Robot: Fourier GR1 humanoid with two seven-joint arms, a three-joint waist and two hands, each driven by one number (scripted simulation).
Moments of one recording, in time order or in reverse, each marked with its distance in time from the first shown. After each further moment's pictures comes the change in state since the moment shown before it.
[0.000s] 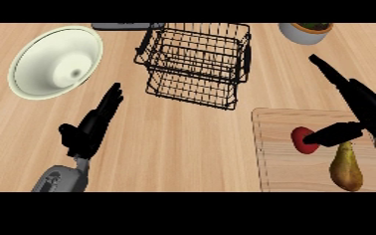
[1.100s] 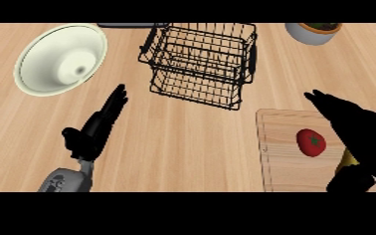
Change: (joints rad) left arm 0.020 -0.044 0.017 -0.034 -0.046 -0.031 0.012; right arm 0.038 -0.107 0.120 -0.489 0.206 0.388 0.758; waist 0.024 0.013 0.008
